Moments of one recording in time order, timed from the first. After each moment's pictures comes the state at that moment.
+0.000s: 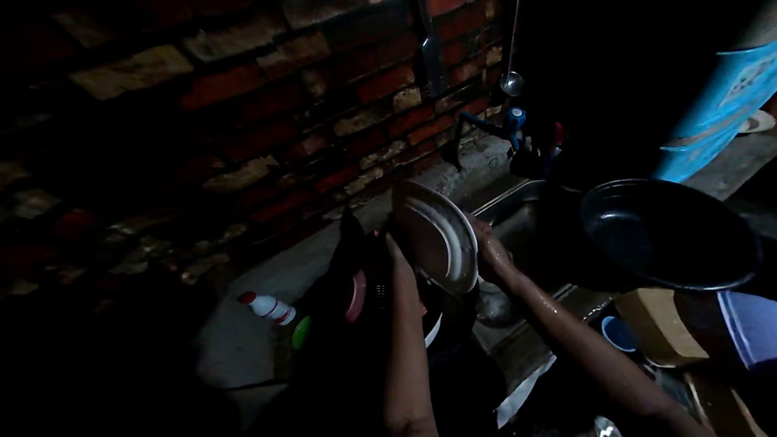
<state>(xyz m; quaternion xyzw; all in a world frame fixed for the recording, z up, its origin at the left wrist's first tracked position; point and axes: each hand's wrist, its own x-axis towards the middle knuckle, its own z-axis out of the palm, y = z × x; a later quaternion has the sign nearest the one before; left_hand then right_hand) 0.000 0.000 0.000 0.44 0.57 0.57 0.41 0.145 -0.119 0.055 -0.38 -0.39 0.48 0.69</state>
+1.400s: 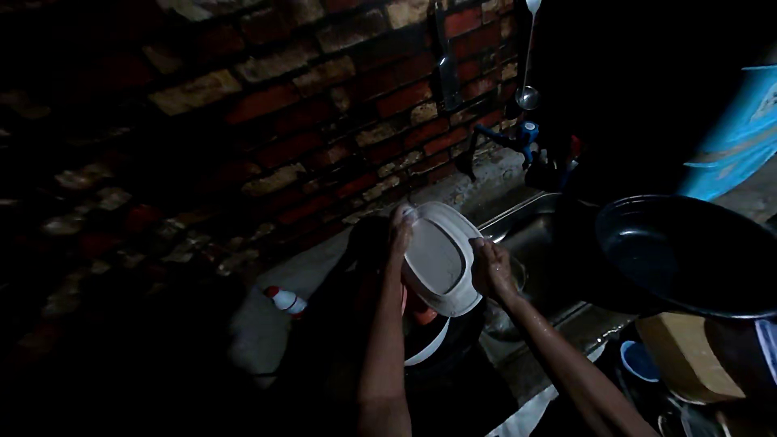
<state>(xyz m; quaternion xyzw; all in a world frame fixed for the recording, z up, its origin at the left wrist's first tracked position) -0.023 0.046 0.042 0.73 0.49 0.40 0.27 0.141 -0.110 0.010 -0.40 -0.34 0.40 0.76</state>
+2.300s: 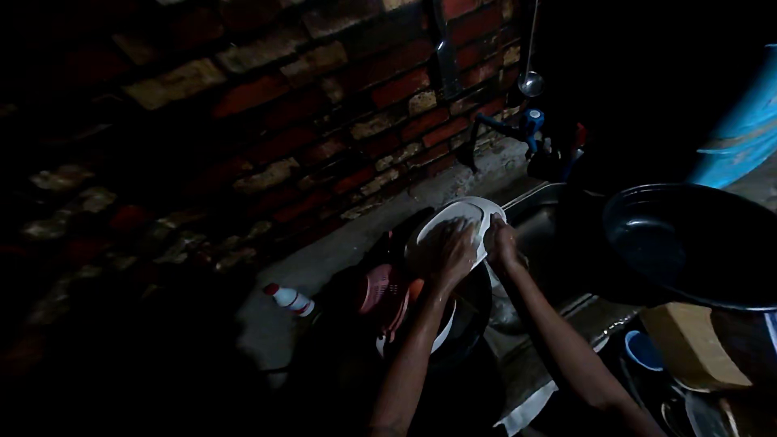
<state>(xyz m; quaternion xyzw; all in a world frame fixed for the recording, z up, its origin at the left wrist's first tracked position) 0.055 -0.052 0.056 0.88 0.42 0.12 0.17 0.157 -0.052 0.013 -0.50 -0.08 0.42 0.75</state>
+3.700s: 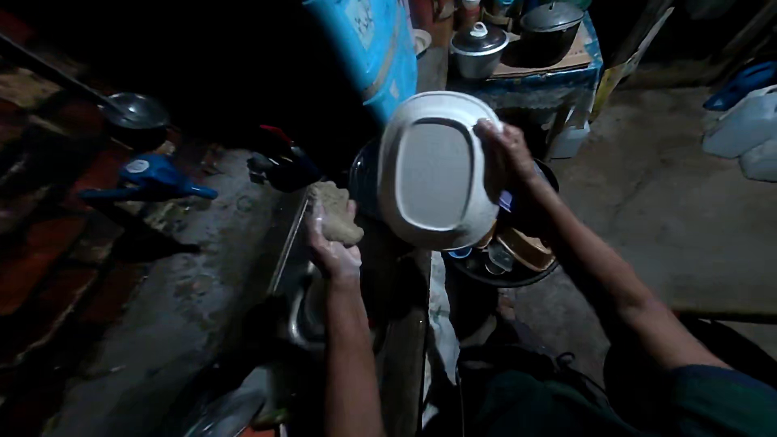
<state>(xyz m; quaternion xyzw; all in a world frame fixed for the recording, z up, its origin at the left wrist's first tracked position) 0.297 -0.136 0.006 0.57 0.15 0.39 0.70 0.456 -0.377 0.019 -0.52 -0.17 0.06 0.84</state>
